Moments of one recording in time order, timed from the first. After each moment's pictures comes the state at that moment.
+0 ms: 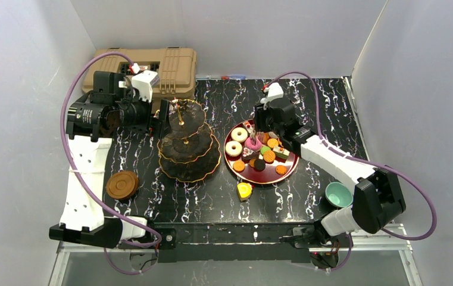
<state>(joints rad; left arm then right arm) -0.14 1.29 1.84 -1.39 0.31 0.13 0.59 1.41 1.03 -0.08 0.15 0.18</state>
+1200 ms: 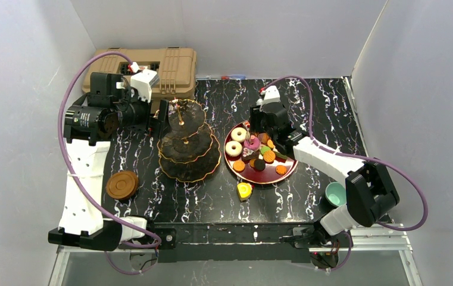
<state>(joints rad) -0.14 1.26 1.84 -1.37 0.33 0.16 0.64 1.48 0.99 0.07 0.27 0.22</state>
